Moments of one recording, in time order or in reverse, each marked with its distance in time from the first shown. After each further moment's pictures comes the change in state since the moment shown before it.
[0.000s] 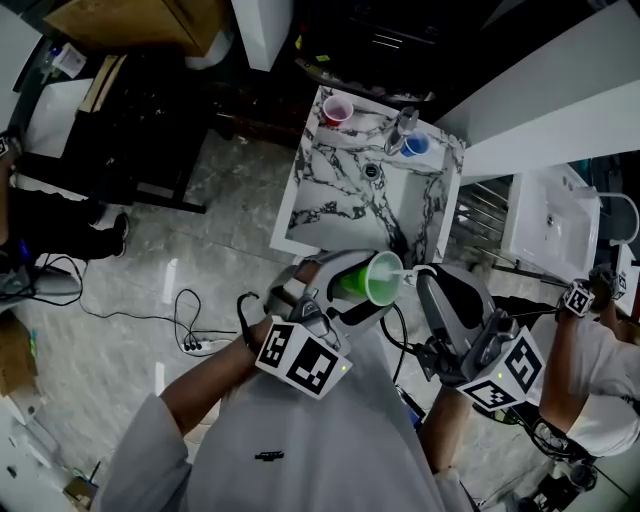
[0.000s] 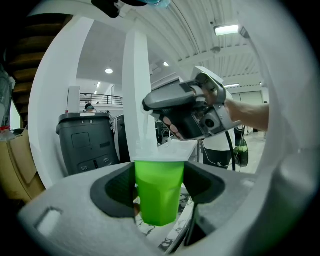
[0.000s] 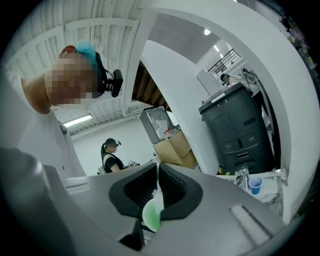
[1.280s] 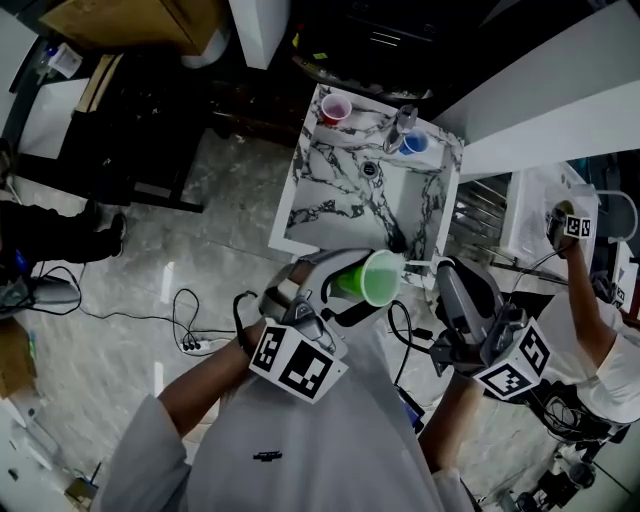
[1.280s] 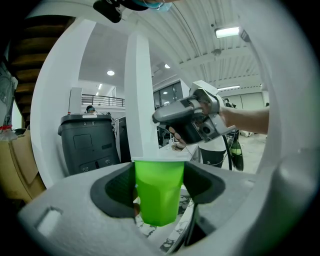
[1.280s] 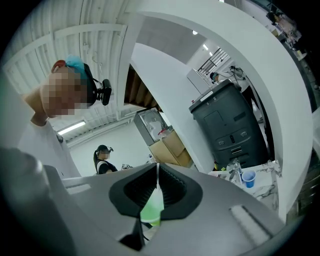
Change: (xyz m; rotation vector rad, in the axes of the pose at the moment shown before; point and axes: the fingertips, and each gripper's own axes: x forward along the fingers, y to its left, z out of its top) left arm -0.009 0.006 0.007 -0.007 -0.020 0.012; right arm -0.018 -0.030 -0.001 0.086 -0.013 -0.046
